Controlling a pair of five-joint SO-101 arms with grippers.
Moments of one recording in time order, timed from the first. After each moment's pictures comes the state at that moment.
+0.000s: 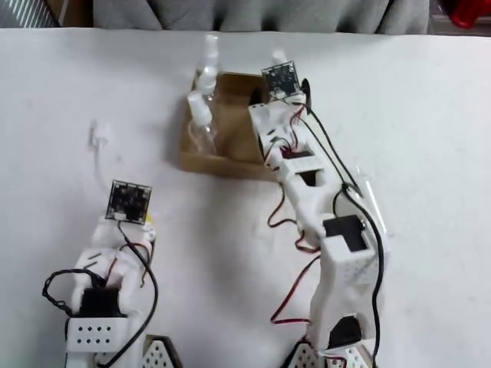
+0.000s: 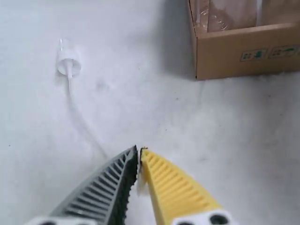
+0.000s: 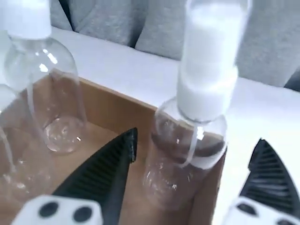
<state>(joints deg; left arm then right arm) -7.1 -91.2 97.7 42.2 -9.6 -14.2 23.1 19.9 -16.9 8.6</state>
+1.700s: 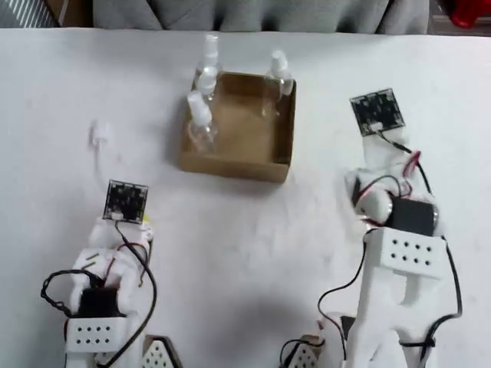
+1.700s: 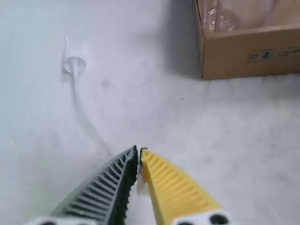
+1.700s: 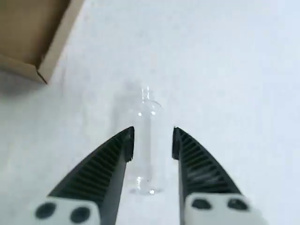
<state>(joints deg) -8.2 -91.2 97.7 42.2 -9.6 11.1 -42.4 37.4 61.8 30.5</state>
